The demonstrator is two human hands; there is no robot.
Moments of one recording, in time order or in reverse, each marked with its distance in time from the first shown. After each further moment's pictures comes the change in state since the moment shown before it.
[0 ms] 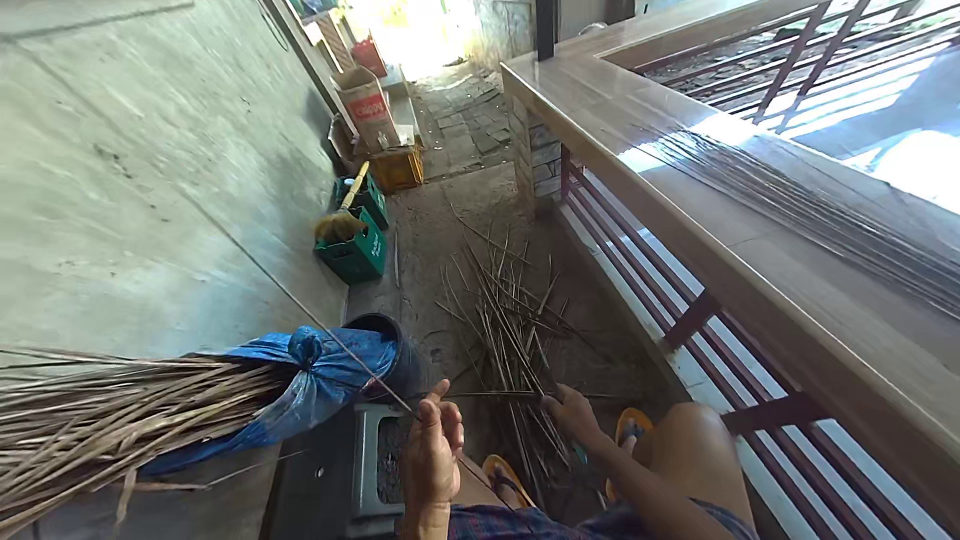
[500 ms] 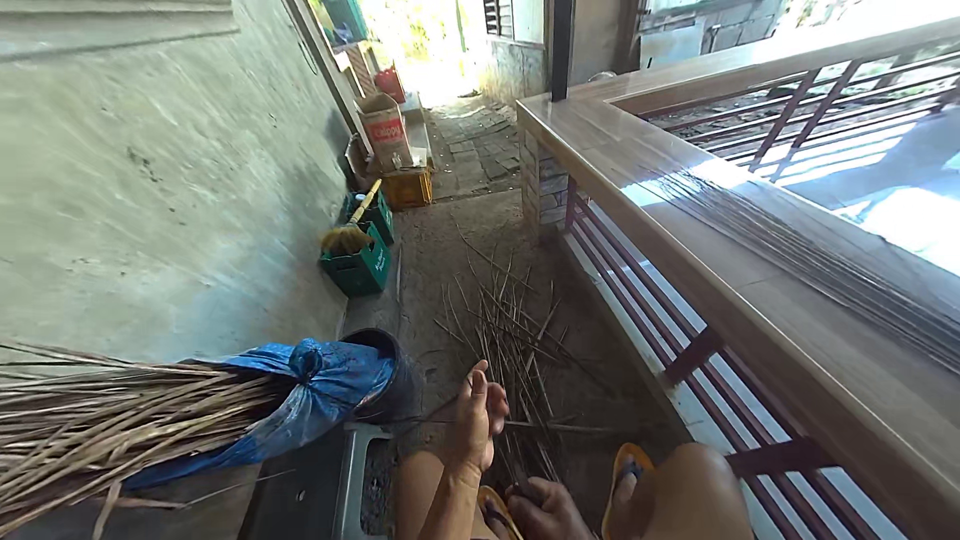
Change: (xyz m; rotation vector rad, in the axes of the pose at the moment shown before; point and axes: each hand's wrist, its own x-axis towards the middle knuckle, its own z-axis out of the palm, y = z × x) left_hand 0.050 -0.003 0.061 -0.008 -0.103 -0.296; right_hand -0.119 -0.035 0.042 0.501 -0.230 -0.396
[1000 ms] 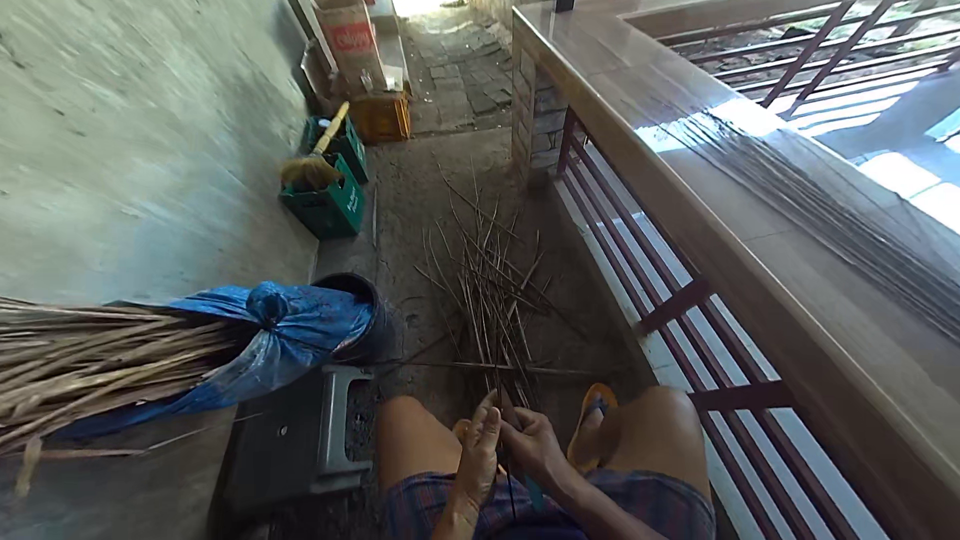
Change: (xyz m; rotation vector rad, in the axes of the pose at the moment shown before) left_hand -0.072 -0.114 -0.041 0.085 -0.094 -0.157; right_hand 0.016 -0.007 0.004 0.140 0.138 0.126
